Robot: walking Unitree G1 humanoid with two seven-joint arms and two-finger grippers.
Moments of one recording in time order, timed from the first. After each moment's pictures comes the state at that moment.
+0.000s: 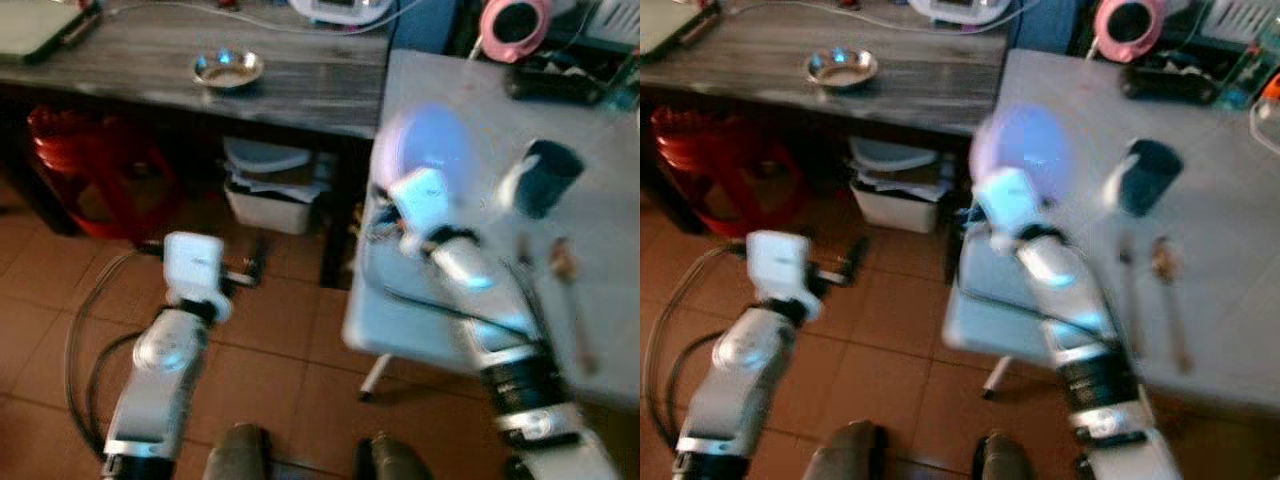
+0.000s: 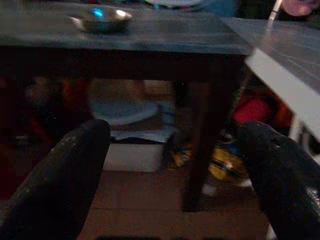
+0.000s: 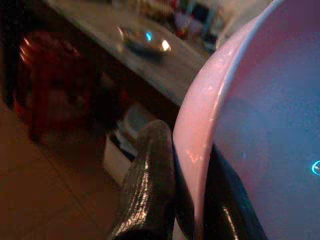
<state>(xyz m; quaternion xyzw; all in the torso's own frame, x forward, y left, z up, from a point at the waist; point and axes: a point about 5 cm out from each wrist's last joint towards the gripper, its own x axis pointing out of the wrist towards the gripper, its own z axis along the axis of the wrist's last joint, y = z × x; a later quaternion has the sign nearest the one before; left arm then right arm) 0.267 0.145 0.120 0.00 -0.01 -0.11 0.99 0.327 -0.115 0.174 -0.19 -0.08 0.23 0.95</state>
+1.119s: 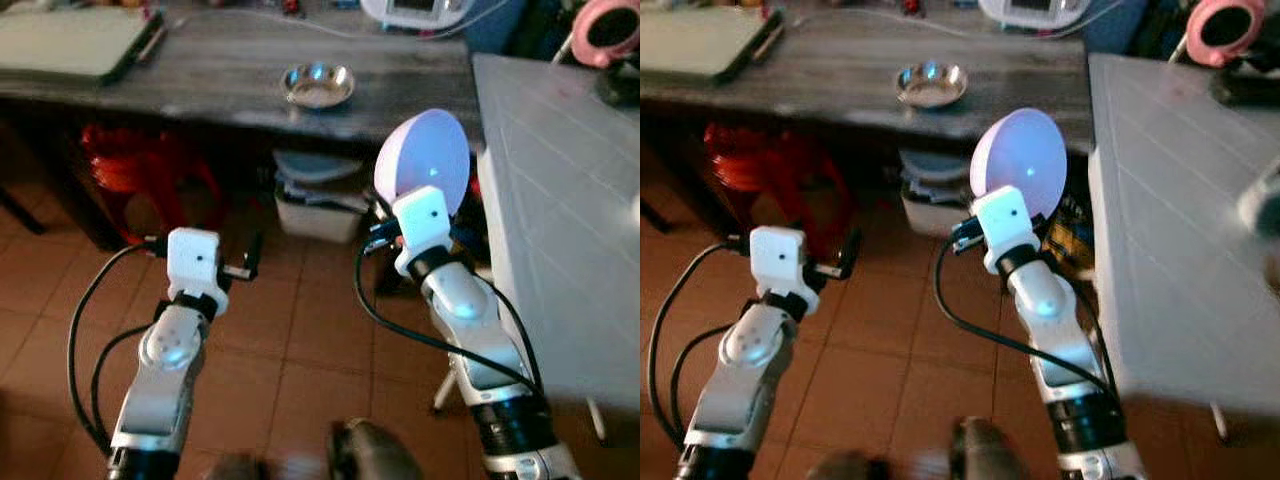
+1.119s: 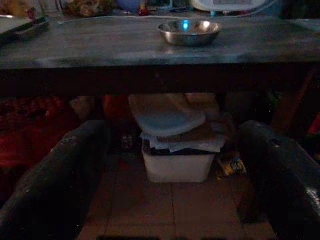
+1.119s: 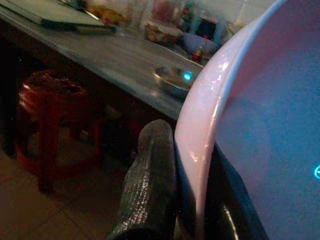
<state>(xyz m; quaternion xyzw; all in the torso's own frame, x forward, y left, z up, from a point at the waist) 0.272 0.137 0.121 0.02 -0.03 -0.10 0.99 0.302 -0.115 0.163 -0.14 -0.10 0.19 0.97</state>
